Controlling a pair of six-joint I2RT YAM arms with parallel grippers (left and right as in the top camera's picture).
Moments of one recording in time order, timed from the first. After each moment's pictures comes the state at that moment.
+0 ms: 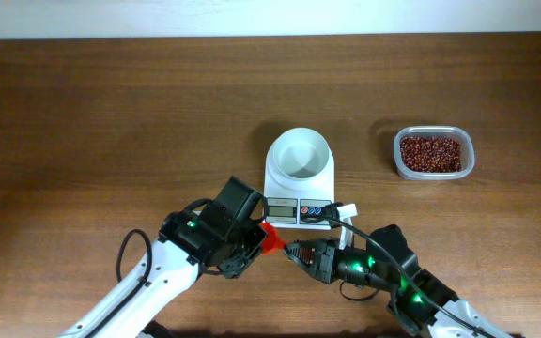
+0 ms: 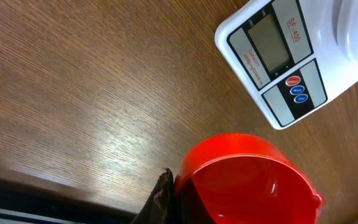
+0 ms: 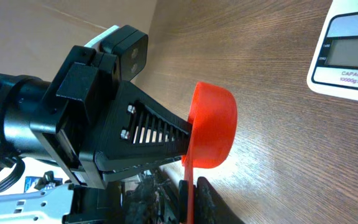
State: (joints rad) left arm -0.61 1.24 0.85 -0.87 0.19 -1.42; right arm 0.69 0.98 0.25 0.39 -0.54 0.99
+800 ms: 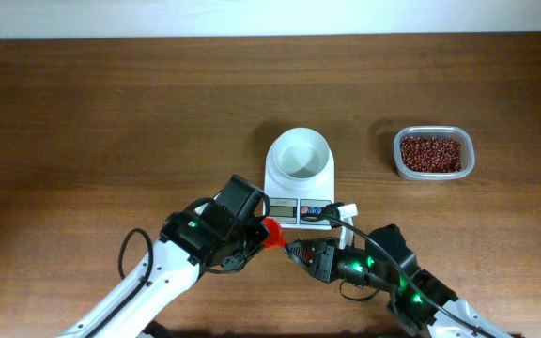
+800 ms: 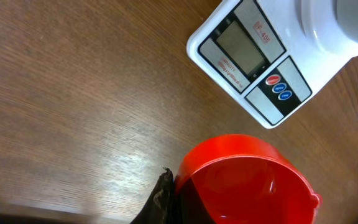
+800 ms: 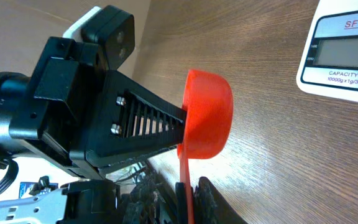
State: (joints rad) left arm -0.62 1.24 0.85 -0.82 0.15 -1.30; right arm 0.69 0.99 0.25 0.37 -0.51 0.99
